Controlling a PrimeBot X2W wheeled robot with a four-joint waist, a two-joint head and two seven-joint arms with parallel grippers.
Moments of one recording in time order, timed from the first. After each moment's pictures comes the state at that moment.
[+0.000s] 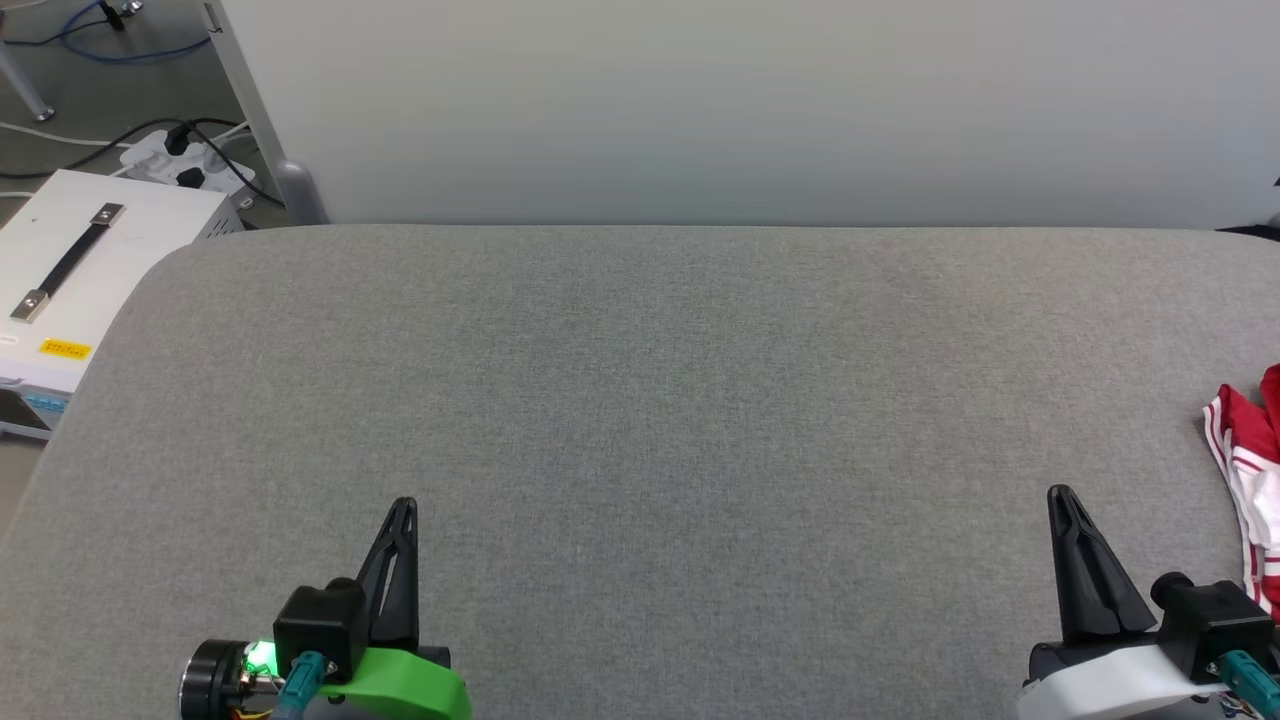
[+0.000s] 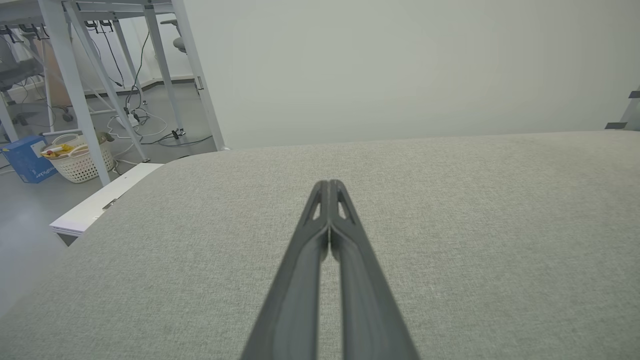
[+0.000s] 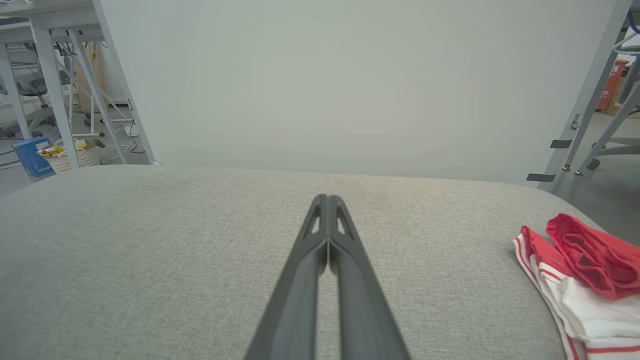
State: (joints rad) left arm 0.07 0.09 -0.06 0.08 -0.05 -0.03 -0.23; right arm 0.12 -0.05 -0.04 -0.03 0.09 0.13 -0.23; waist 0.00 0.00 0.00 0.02
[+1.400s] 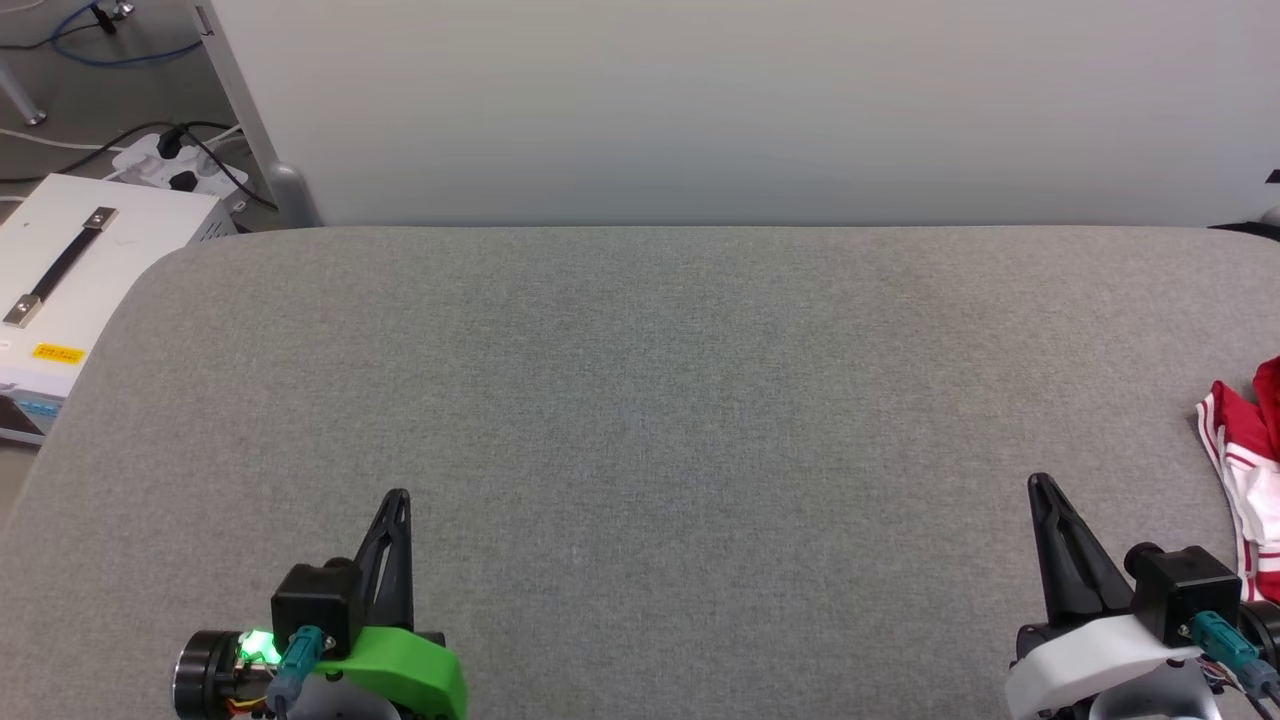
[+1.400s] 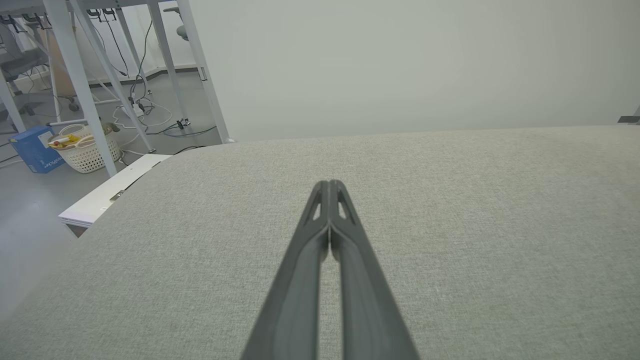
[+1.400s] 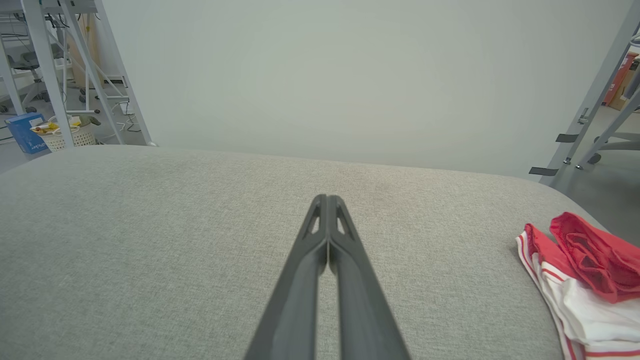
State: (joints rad) left arm 0.06 0.07 -0.04 0.05 -0.03 -0.02 -0.14; right arm 0.08 -0.05 -0.02 -0.02 0.06 0.13 -0.14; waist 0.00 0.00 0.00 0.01
